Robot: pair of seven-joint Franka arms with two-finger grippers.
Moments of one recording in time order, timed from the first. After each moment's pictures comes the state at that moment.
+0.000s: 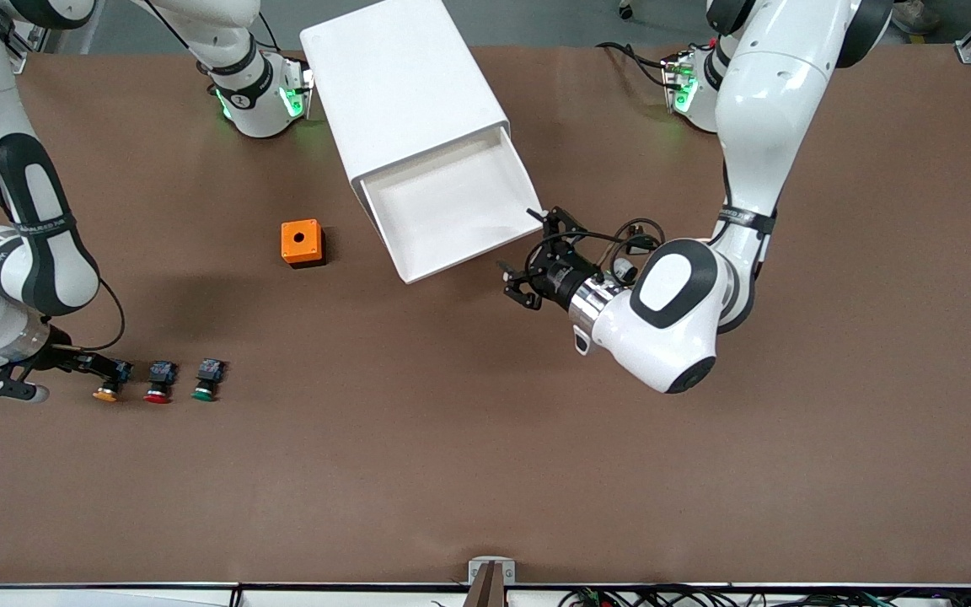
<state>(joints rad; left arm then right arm) -0.43 0.76 0.02 -1.19 -0.98 1.36 -1.52 -0.30 0.59 -0.05 -1.85 0.13 2.55 -0.25</state>
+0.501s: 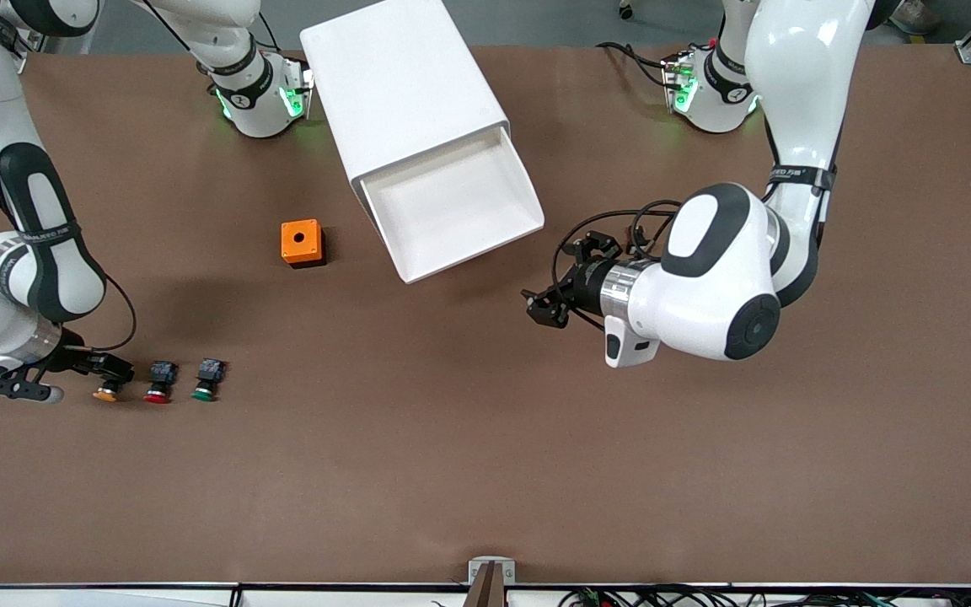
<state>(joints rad) -0.44 0.63 0.02 -1.18 -0.70 1.55 -1.23 -0.29 0.62 -0.04 -1.85 0.15 2.55 -0.28</state>
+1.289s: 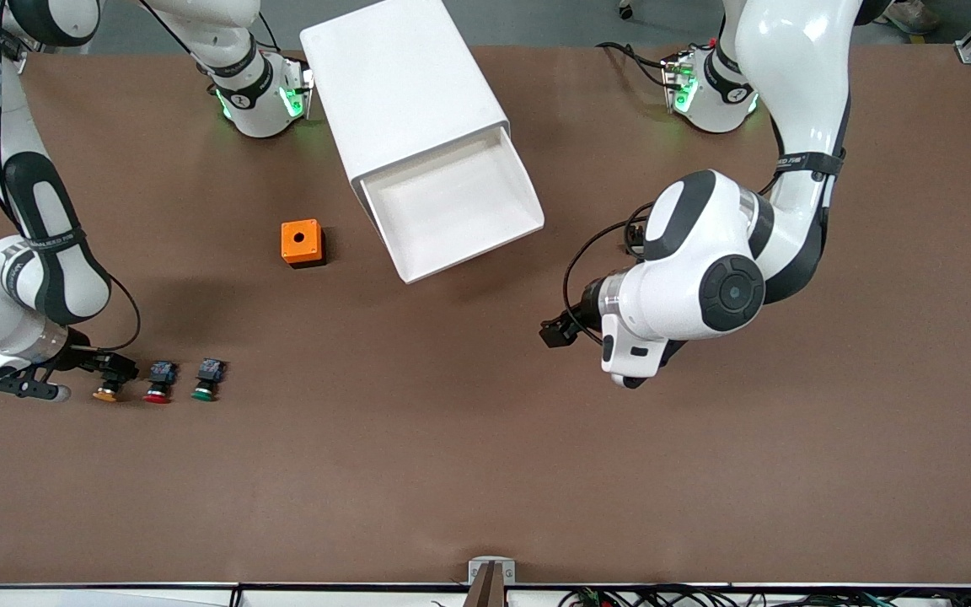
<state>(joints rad) -0.48 0.63 0.02 -1.20 -0.42 1.72 -1.04 -0.30 0.65 -0.05 -1.85 0.15 2.55 -0.29</state>
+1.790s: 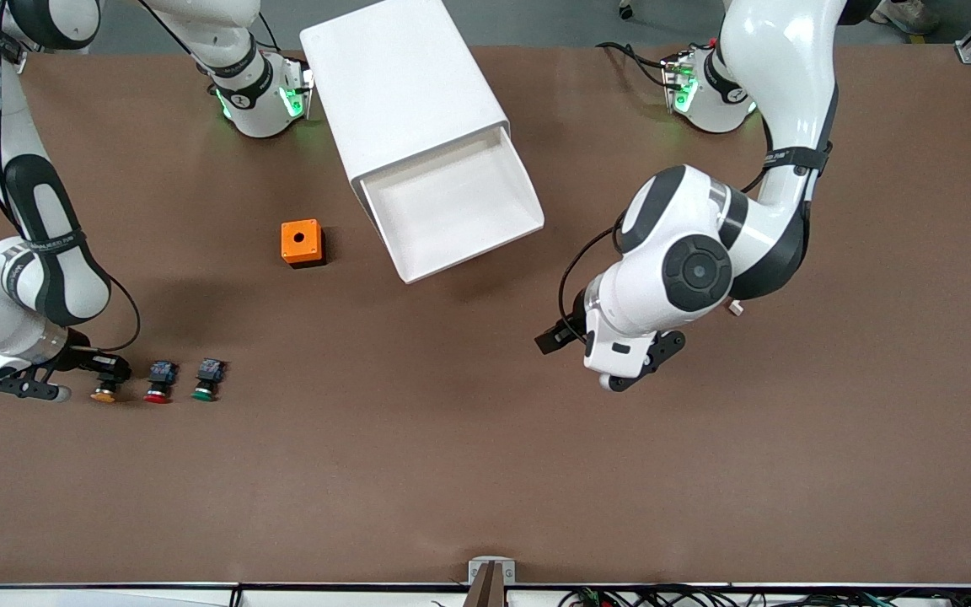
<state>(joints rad) -0.52 0.63 0.02 -1.21 -0.24 1.80 -1.01 -0.29 0.65 -0.06 -1.84 0.15 2.55 -0.29</state>
